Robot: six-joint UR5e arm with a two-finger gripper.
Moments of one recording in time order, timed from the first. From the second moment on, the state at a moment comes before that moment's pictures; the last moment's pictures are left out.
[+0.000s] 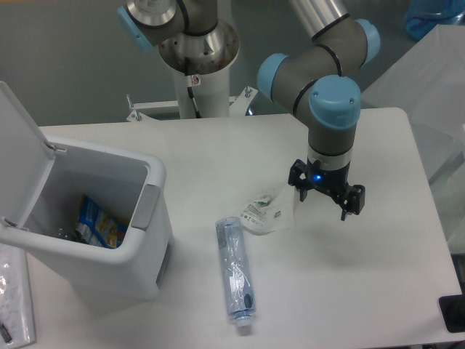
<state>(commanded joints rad) 2.65 -1.92 -1.71 -0.87 1.55 1.24</state>
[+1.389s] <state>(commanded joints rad) 2.64 -1.91 -1.89 -0.87 1.48 1.12</state>
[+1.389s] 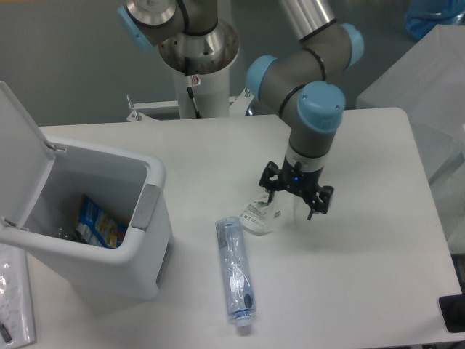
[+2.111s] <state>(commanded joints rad) 2.62 -2.00 -1.85 -0.86 1.48 1.12</state>
